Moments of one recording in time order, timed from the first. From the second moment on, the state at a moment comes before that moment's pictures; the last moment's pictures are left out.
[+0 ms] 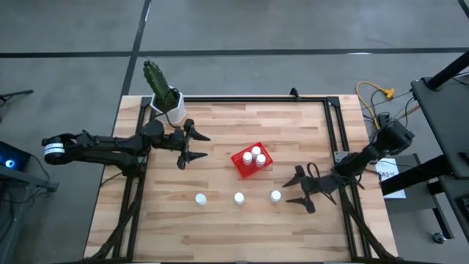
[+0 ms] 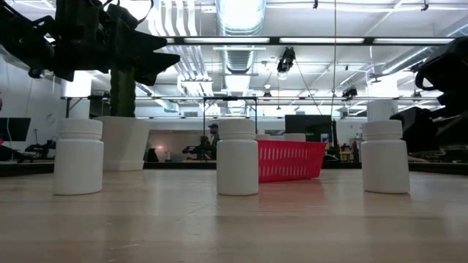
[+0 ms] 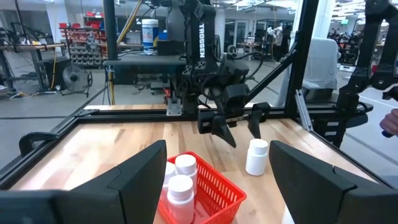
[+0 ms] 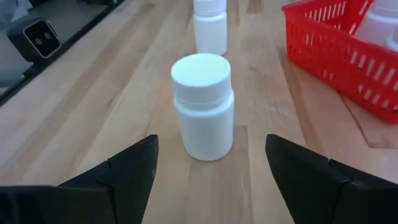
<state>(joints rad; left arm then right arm) 0.31 0.97 0.26 0.76 0.44 -0.02 0.60 1.48 0.01 1.04 0.37 0.33</state>
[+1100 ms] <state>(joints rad) 0.31 0.97 0.26 0.75 0.44 -0.02 0.60 1.75 0.16 1.16 0.43 0.27</state>
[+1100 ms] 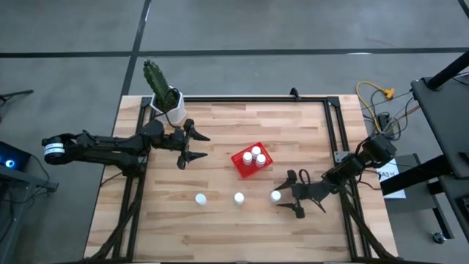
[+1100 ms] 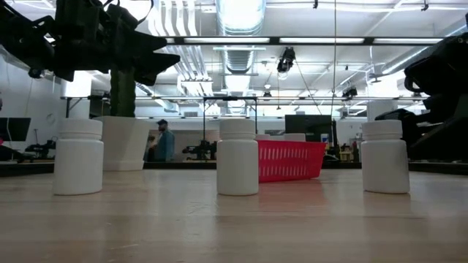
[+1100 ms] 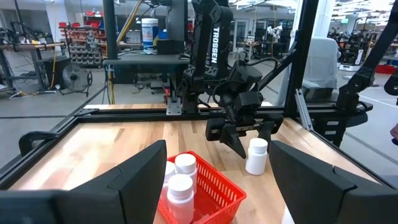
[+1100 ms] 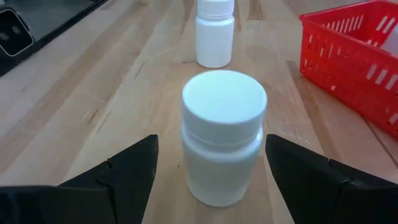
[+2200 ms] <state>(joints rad) 0.31 0.97 0.26 0.78 0.44 -0.02 0.58 1.86 0.22 1.16 0.50 0.28</state>
